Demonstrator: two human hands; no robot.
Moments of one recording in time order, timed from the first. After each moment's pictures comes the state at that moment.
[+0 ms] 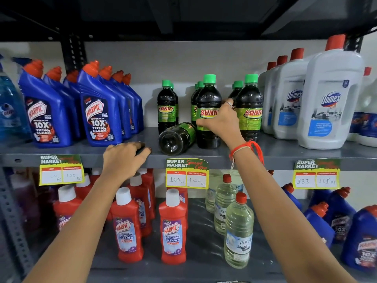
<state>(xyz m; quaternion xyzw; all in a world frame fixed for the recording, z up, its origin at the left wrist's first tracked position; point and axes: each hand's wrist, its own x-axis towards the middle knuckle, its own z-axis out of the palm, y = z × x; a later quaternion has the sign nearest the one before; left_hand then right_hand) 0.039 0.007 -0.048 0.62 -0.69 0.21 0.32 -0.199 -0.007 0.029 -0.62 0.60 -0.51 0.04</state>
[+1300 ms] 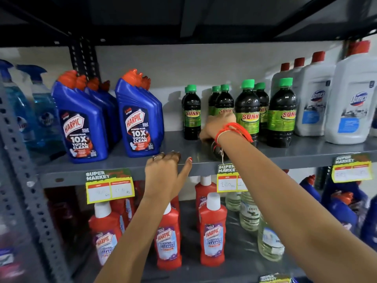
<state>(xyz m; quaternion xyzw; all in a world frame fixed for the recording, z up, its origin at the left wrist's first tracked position) 0.078 0.012 -0.055 0.54 -0.75 0.19 0.34 -0.063 -0.010 0.053 -0.66 0.74 -0.11 -0.05</state>
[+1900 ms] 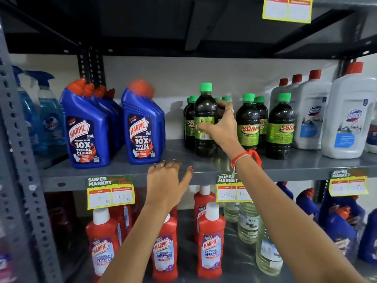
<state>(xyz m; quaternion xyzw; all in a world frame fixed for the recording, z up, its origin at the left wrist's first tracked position) 0.077 0.012 -0.057 0.53 -0.75 0.18 0.35 -0.076 -0.007 0.048 -0.59 0.47 -0.65 0.10</state>
